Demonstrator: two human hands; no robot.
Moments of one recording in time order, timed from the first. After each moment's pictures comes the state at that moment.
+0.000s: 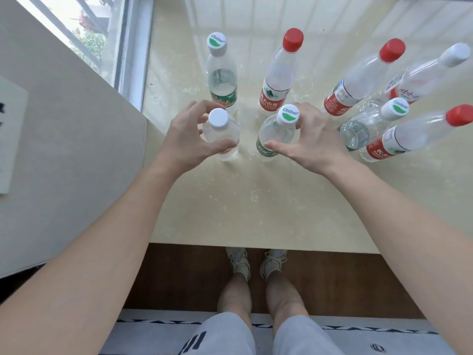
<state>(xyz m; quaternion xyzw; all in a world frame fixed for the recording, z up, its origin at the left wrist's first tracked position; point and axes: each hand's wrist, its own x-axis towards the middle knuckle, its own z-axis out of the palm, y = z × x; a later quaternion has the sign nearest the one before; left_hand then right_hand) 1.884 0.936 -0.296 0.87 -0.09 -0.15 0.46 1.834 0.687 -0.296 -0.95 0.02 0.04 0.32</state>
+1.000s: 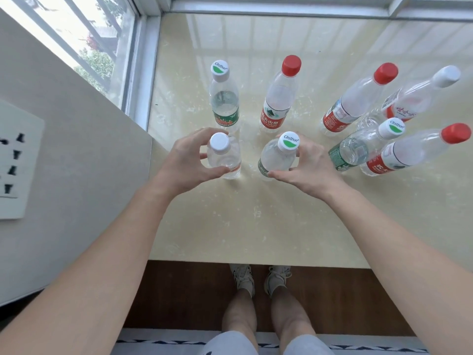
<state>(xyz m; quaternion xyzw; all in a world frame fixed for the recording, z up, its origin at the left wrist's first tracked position) 1.885 0.948 -0.293 0.86 -0.17 -0.17 0.44 1.826 0.690 -0.313 -0.92 0.06 0.07 0.39</state>
